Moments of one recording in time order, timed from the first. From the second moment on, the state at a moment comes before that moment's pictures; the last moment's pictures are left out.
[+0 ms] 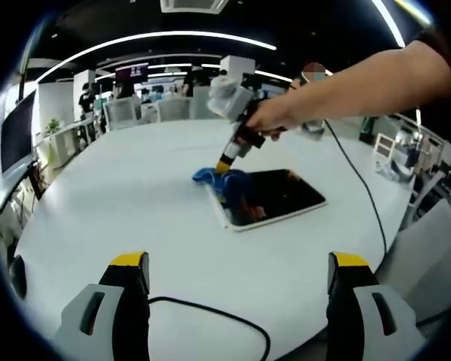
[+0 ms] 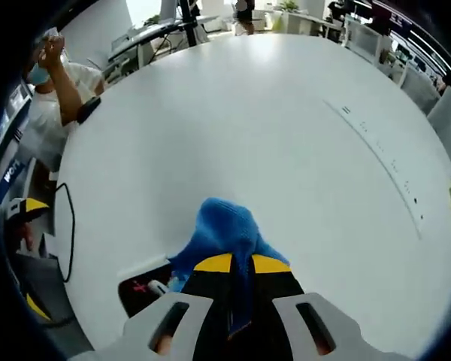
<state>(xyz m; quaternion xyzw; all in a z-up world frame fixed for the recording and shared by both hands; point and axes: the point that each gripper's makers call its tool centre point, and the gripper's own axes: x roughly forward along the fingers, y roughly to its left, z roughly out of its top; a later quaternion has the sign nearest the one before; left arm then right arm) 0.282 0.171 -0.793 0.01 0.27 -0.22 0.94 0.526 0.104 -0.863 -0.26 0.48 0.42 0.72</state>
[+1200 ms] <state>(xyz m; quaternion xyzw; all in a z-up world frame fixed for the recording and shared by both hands) 0.282 0.169 -0.794 0.02 0.27 -0.23 0.93 0.523 0.065 -0.860 -0.28 0.48 0.39 0.74</state>
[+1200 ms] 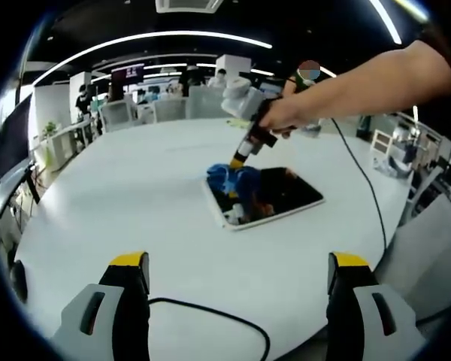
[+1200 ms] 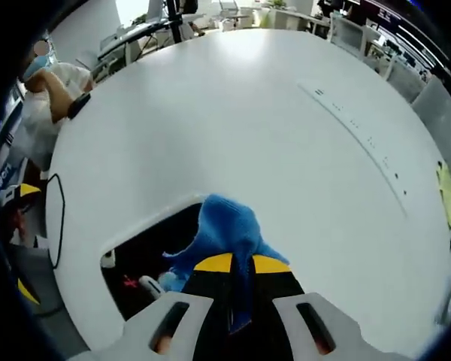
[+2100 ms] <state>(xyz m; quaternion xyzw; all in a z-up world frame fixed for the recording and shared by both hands) 0.282 0.169 -0.792 0.03 0.27 -0.23 0.94 0.468 0.063 -0.858 -0.28 0.46 0.38 0.75</state>
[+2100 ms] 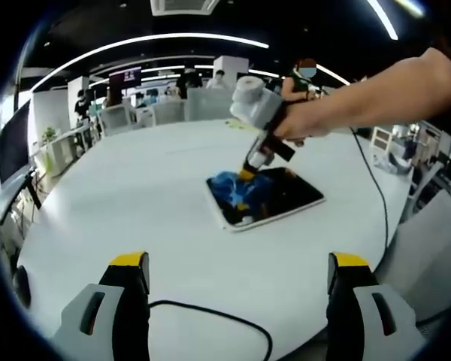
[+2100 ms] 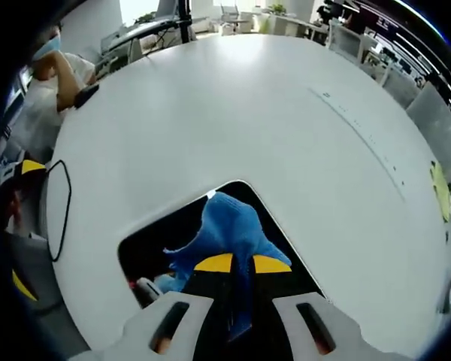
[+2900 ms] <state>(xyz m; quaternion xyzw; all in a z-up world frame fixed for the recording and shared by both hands) 0.281 0.168 -0.788 0.04 0.26 -0.23 0.94 0.426 0.063 -0.857 -0.25 0.46 0.37 0.77</state>
